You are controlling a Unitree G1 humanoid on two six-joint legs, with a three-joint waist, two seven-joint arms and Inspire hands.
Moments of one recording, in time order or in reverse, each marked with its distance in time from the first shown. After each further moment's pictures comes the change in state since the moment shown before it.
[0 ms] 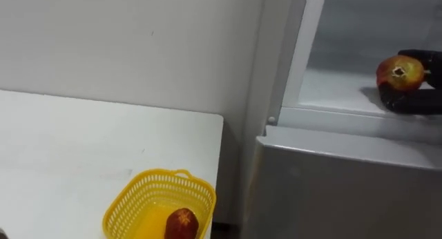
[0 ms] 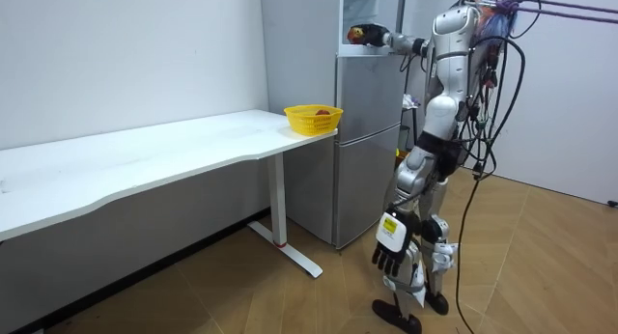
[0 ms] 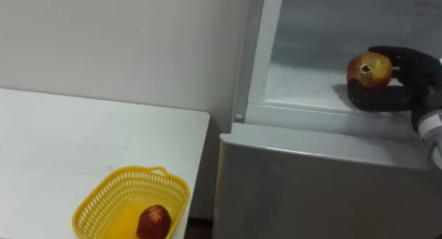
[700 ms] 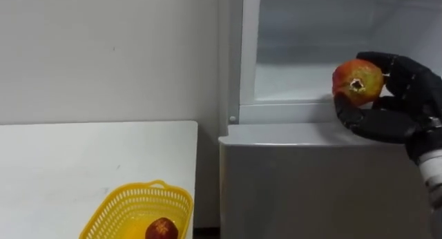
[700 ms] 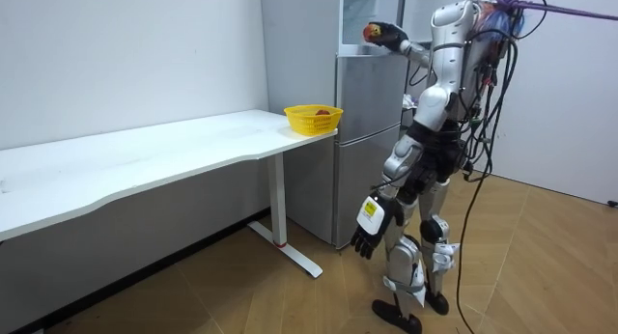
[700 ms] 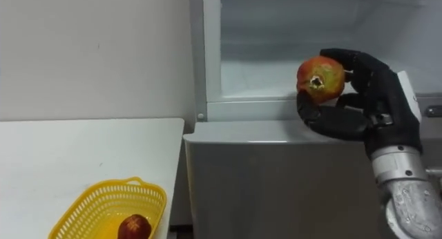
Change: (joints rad) left arm 0.006 -0.043 -0.004 -0.023 -0.011 -0.025 0.038; right arm 0.337 0.202 -0.073 -0.650 -0.162 0.034 -0.138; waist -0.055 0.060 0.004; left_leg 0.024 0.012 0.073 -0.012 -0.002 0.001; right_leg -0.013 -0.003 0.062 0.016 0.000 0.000
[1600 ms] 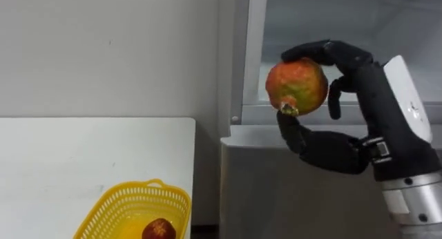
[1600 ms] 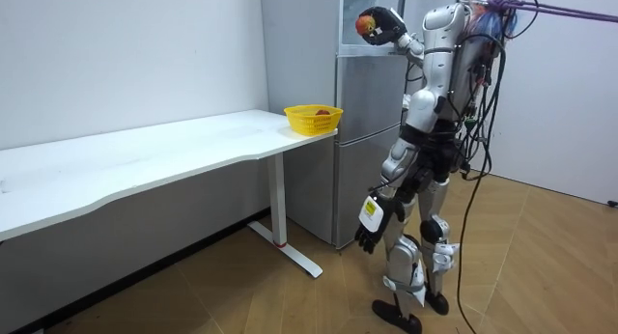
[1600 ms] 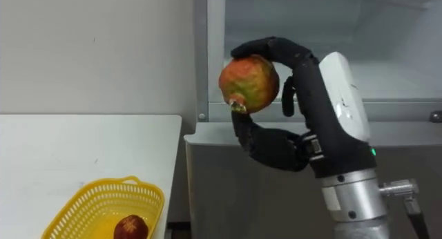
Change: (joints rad) left arm -0.078 -0.029 -0.037 0.114 0.002 -0.084 -0.005; right arm 0.118 0.116 0.171 -0.324 -0.644 -0.100 0.058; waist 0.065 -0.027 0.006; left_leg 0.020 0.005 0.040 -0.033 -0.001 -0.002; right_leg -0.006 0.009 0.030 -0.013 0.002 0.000
